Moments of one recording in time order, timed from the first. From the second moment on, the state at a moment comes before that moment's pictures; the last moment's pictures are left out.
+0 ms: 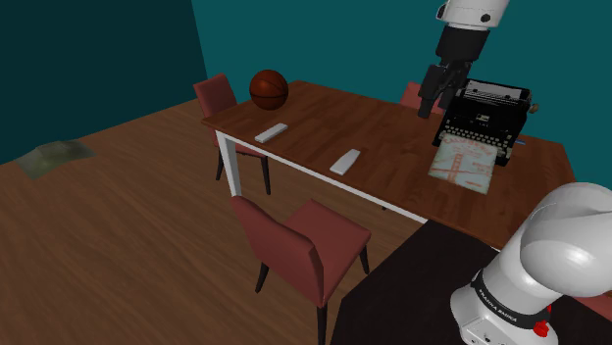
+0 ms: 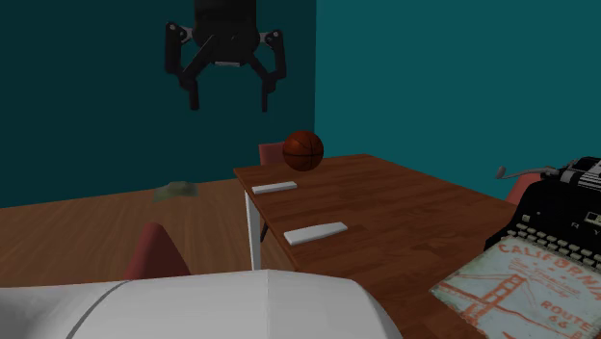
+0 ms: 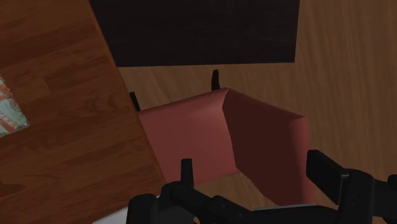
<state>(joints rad) 0.02 -0.82 -0.06 -2.36 0.00 1.56 -0.04</state>
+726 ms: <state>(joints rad) -0.04 -0.54 0.00 -2.36 0.03 1.83 0.19</state>
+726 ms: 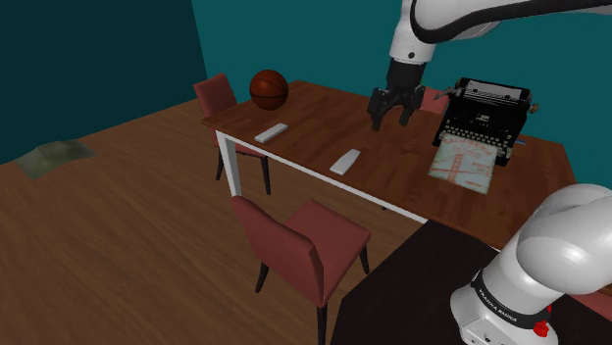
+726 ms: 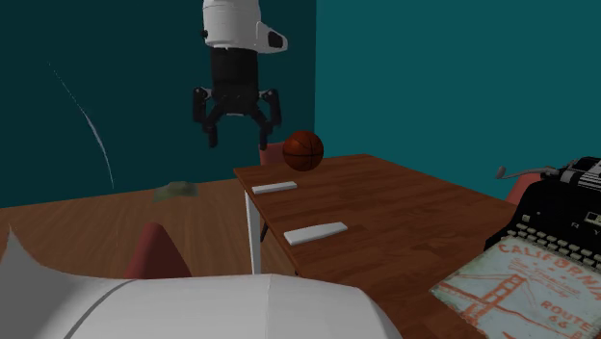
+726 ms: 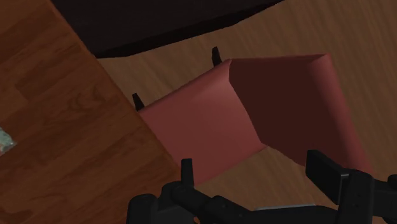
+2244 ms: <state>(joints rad) -0.16 0.29 -0.03 -1.97 0.02 2.25 0.71</state>
